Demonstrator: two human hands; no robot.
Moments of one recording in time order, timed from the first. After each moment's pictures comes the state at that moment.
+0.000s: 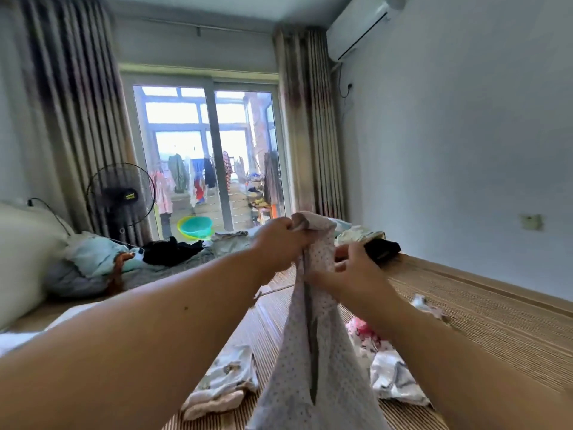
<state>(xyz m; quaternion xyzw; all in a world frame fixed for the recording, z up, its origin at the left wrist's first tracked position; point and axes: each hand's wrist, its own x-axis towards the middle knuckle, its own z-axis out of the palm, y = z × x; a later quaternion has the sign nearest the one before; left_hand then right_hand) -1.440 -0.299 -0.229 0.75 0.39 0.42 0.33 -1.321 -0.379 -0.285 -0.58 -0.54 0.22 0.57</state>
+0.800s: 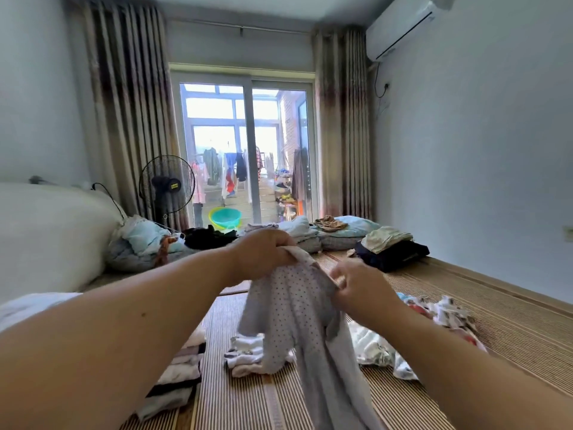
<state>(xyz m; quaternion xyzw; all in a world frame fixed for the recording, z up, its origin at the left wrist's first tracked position) -1.576 -0.368 -0.220 0.85 0.43 0.27 0.14 -1.393 -0.414 -0.287 -0.63 -0.68 0.02 0.37</state>
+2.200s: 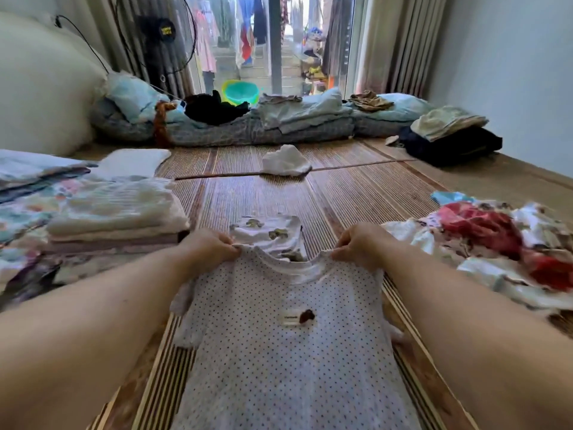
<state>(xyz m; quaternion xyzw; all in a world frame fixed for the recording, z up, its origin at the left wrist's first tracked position) -1.642 -0.175 -0.483 0.64 0.66 0.19 0.34 -1.357 -0.183 -0.483 -0.69 -0.67 0.25 0.14</state>
